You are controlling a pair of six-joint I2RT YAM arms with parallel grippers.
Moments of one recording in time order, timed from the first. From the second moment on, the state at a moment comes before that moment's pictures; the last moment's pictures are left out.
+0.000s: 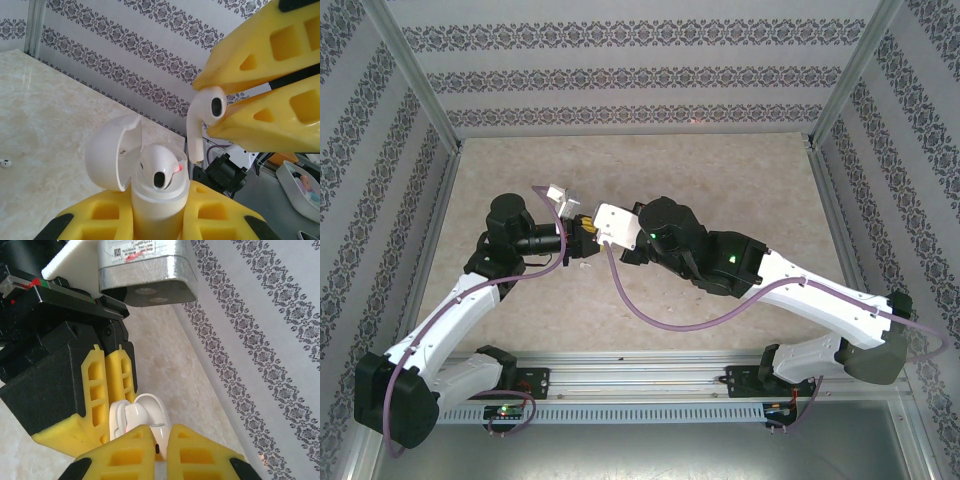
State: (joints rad) left arm -0.33 1.05 0.76 0.15 1.03 -0.30; right arm 1.13 1.32 1.44 -0.56 0.34 -0.50
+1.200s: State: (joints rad) left arm -0.33 1.05 0.76 0.15 1.02 -0.30; right arm 1.10 1.35 1.48 -0.57 0.33 -0.49
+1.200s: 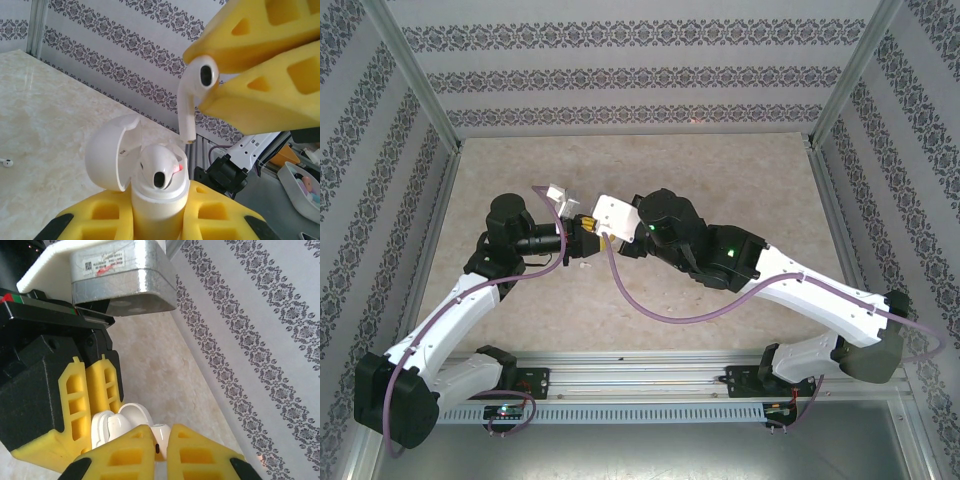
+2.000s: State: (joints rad) left arm -0.33 1.04 0.76 0.15 1.02 -0.30; right arm 1.10 1.36 1.48 -0.59 0.29 -0.47
